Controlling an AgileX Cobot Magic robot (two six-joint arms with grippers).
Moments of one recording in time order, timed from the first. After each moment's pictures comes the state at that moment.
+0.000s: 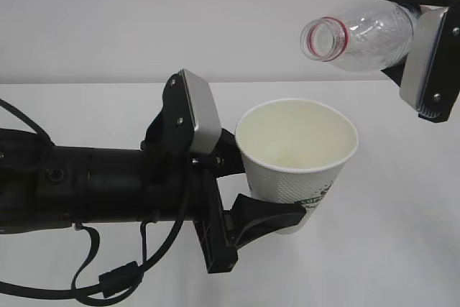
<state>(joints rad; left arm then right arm) -0.74 1.72 -0.71 0.87 -0.79 -0.48 0.11 1.28 -0.69 -0.98 -0.43 -0.50</state>
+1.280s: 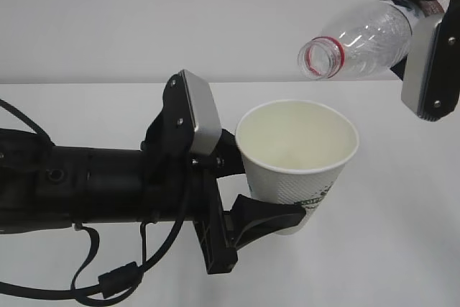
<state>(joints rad) -0.74 1.72 -0.71 0.87 -0.79 -0.48 0.11 1.28 -0.71 -0.98 -0.43 -0.65</state>
